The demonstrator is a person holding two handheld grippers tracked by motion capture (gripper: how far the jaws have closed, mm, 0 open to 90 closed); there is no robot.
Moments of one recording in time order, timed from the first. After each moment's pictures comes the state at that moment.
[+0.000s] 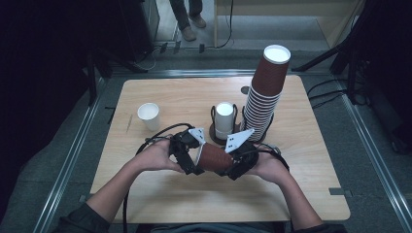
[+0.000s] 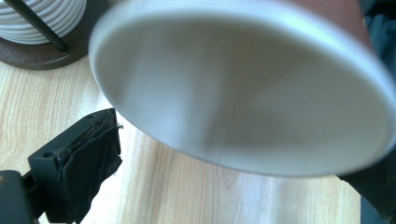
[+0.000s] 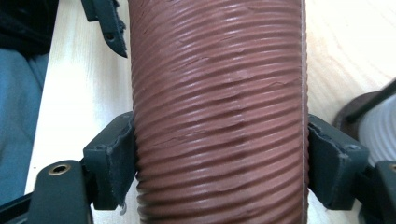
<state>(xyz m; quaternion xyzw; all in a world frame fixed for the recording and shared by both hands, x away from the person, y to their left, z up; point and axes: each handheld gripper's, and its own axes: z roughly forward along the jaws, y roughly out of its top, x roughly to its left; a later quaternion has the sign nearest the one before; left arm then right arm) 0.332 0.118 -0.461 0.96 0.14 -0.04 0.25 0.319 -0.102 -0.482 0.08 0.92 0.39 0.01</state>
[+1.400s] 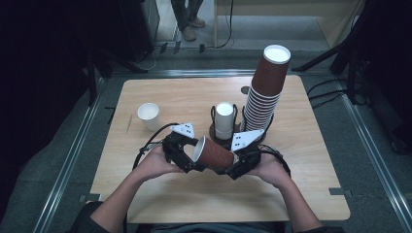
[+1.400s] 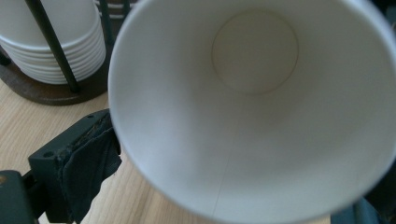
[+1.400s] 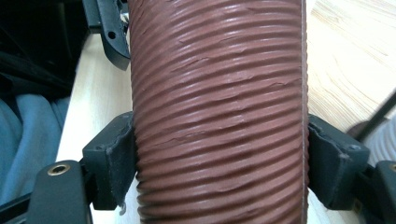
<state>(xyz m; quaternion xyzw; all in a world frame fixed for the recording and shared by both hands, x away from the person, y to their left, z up) 0.322 0.138 -0.458 0.89 0.20 -0.05 0.41 0.316 -0.108 -0.483 0.09 0.88 0.47 -0.01</state>
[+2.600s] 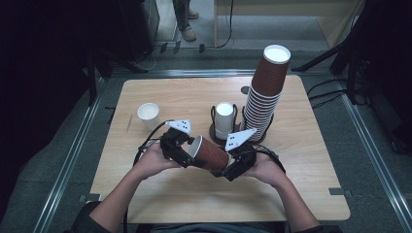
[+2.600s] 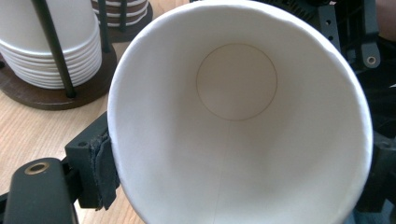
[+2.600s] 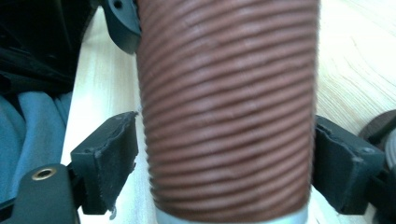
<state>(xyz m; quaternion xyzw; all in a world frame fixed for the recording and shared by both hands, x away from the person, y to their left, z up) 0.329 0.147 -0.455 0.88 0.20 -0.08 0.42 0.316 -0.098 -0.484 0.11 0.89 0.44 -0.02</state>
